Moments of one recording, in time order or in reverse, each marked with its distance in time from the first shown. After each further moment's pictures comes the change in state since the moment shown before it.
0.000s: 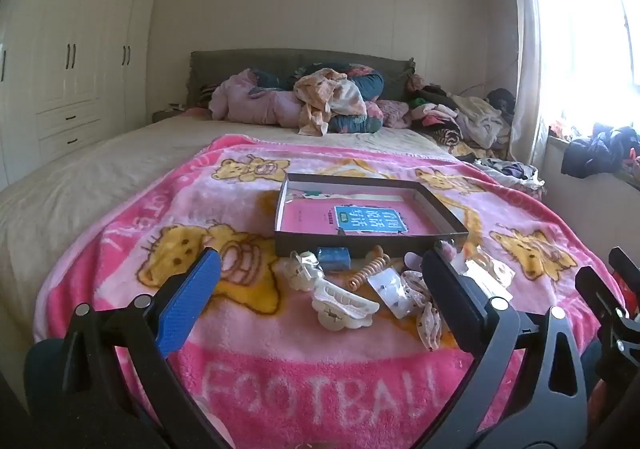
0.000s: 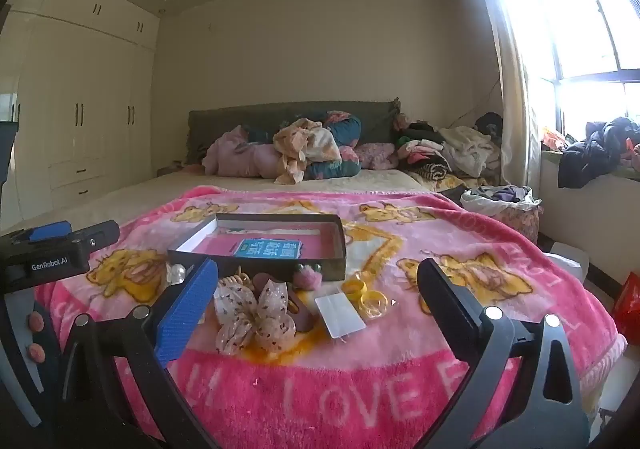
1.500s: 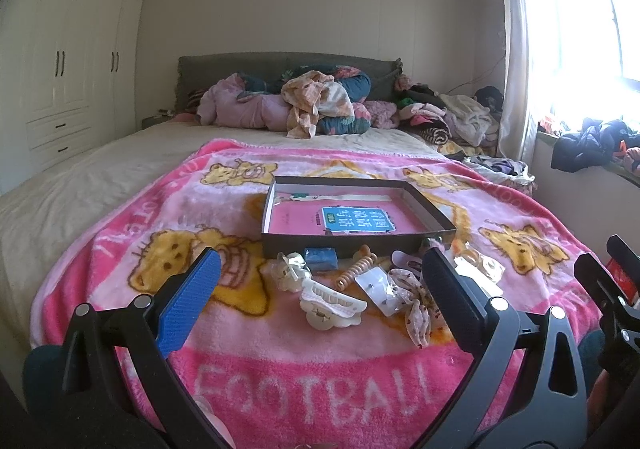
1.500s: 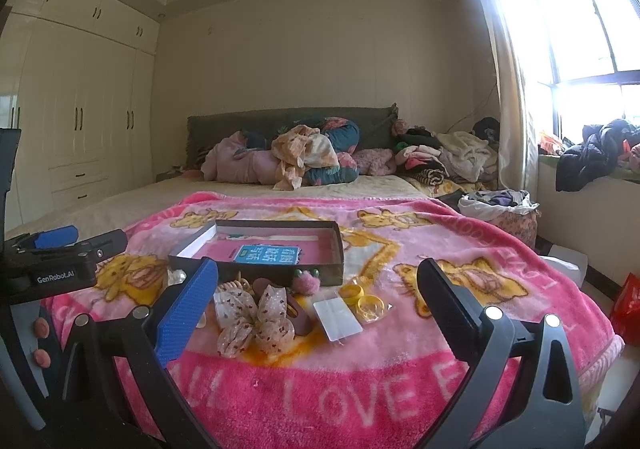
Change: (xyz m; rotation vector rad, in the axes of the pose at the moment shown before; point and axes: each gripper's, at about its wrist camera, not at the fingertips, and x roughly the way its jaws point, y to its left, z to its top) left arm -0.005 -0.010 0.007 0.016 -0.010 -0.022; right arm -0.010 0.000 0.005 0.001 -0.020 -0.003
